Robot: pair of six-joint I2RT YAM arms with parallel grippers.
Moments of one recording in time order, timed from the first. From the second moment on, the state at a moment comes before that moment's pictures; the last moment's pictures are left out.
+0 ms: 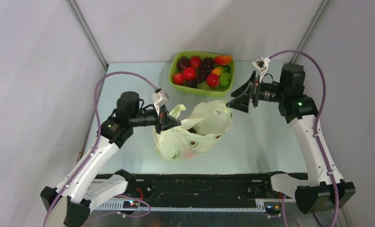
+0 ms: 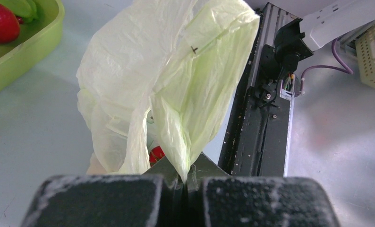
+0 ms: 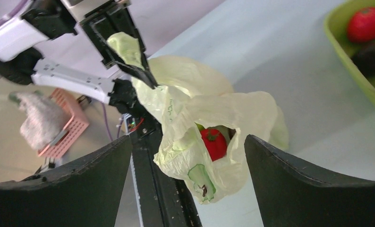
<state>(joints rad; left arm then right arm) -0.46 0.94 0.95 -0.40 0.82 0.04 0.14 1.15 1.30 -0.50 -1.15 0.11</state>
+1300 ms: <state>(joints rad) -0.53 0.86 1.11 -0.42 0.48 0.04 0.42 1.14 1.29 -0.30 -1.08 0.44</state>
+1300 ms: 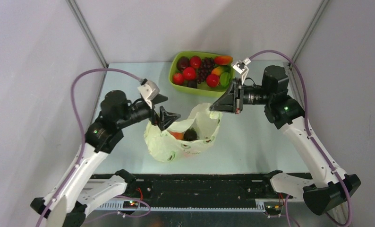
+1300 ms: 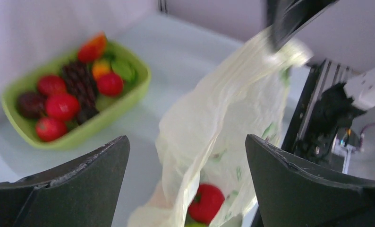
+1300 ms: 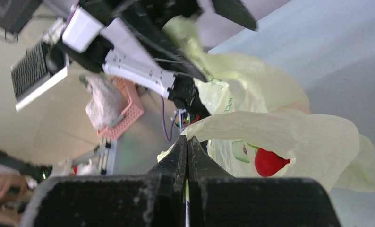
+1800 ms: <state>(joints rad) -0.86 0.99 1.24 -0.15 0.34 0.00 0.57 1.10 1.25 -0.24 -0.56 0.71</state>
